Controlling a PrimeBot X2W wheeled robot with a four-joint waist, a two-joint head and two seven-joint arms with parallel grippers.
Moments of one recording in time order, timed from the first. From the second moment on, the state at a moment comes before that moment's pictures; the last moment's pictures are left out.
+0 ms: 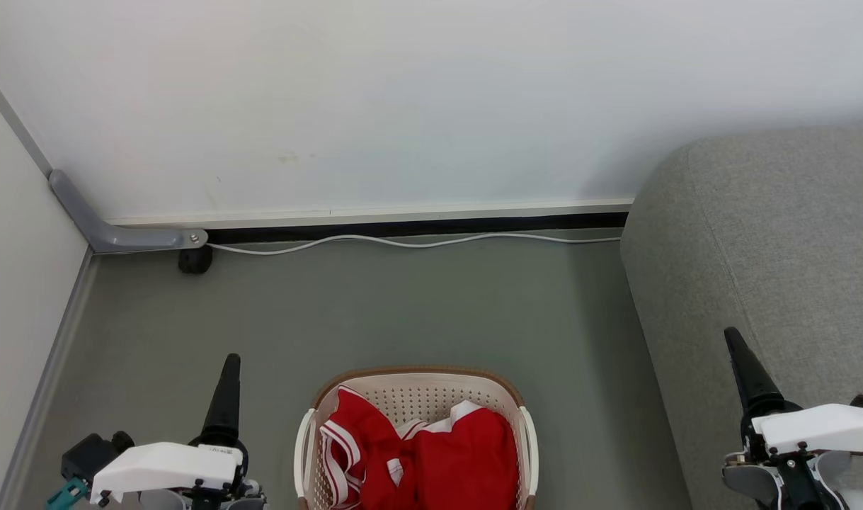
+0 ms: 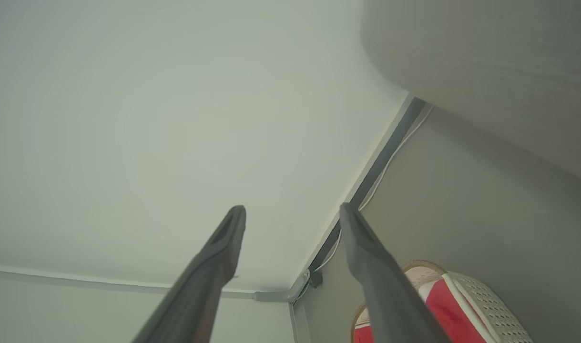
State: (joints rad) left arm -0.08 0.01 0.01 0.40 -1.27 -0.12 -0.01; right arm -0.15 -0.12 0.04 0.40 1.40 0.12 -0.01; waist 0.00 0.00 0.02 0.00
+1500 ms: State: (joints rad) left arm -0.23 0.02 -0.12 0.50 -0.62 -0.03 -0.14; right arm -0.31 -0.22 0.22 0.49 0.78 0.12 -0.13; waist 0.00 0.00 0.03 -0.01
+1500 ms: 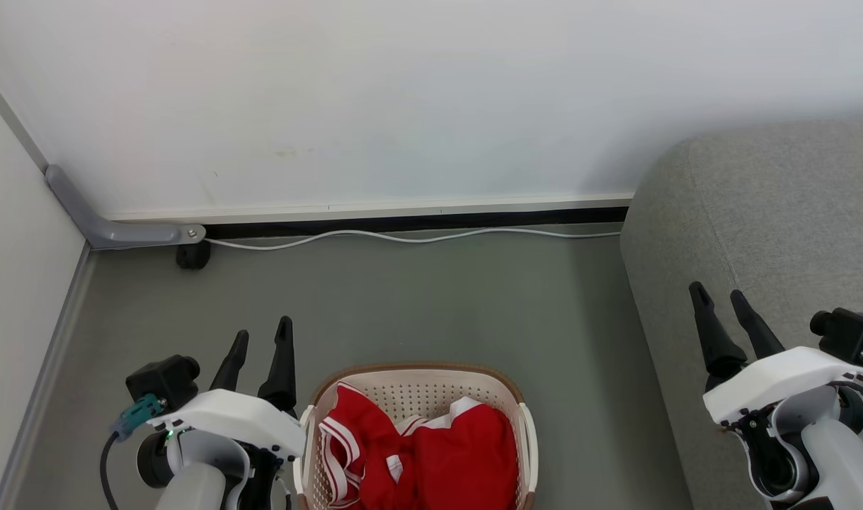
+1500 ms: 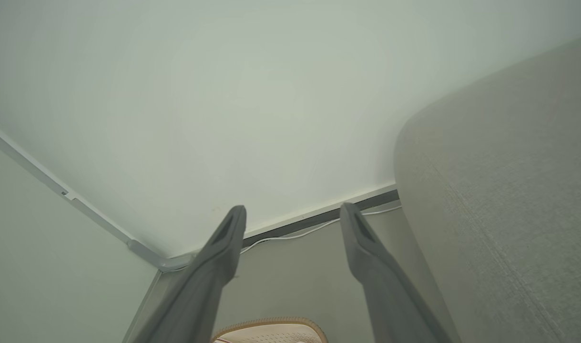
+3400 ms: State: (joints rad) left arm -0.31 0.03 -0.23 0.55 -0.29 0.12 -0.25; right arm -0.45 -0.29 0.23 0.51 0.38 0.12 -0.25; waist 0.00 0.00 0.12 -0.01
